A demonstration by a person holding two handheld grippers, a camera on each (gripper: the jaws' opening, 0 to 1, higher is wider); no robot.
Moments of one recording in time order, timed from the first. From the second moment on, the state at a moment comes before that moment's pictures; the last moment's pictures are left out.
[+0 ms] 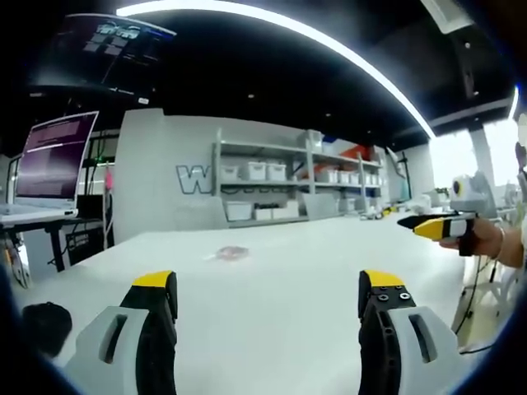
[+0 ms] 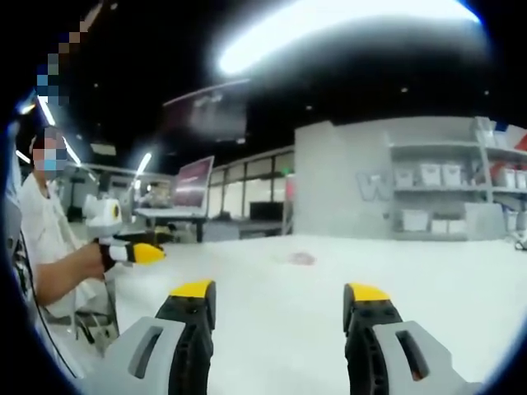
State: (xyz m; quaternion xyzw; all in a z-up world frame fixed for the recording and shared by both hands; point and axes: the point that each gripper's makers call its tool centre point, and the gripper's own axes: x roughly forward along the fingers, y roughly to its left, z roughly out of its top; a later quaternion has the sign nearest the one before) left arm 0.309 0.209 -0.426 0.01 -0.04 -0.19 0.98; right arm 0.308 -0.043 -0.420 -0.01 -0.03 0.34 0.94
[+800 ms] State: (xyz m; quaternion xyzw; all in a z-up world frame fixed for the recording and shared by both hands) left arm 0.312 0.210 -0.427 0.02 -0.03 -0.19 0.98; right arm 0.316 -0.042 -0.415 -0.01 -0.03 0.33 0.94
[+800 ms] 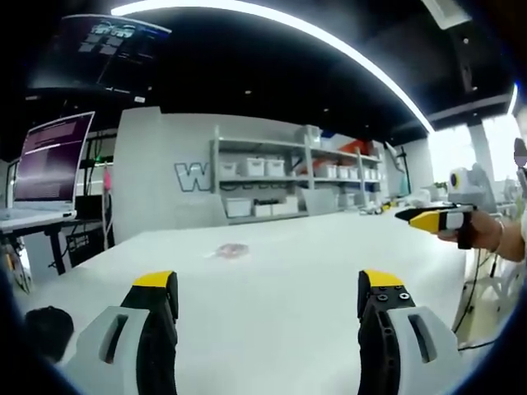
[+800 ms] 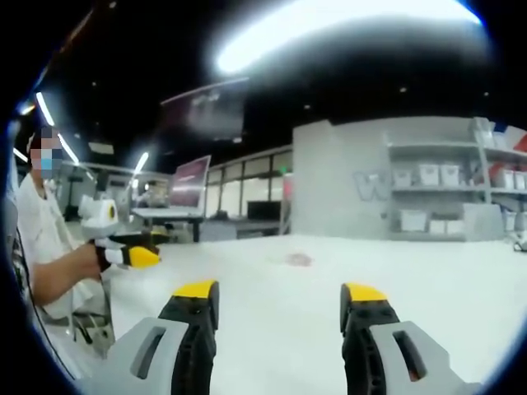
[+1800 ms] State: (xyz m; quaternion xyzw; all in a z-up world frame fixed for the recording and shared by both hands) left arm 0.312 0.213 -0.431 0.01 -0.03 -0.18 0.98; right arm 0.346 -0.035 -0.405 -0.01 -0.03 0.32 0.95
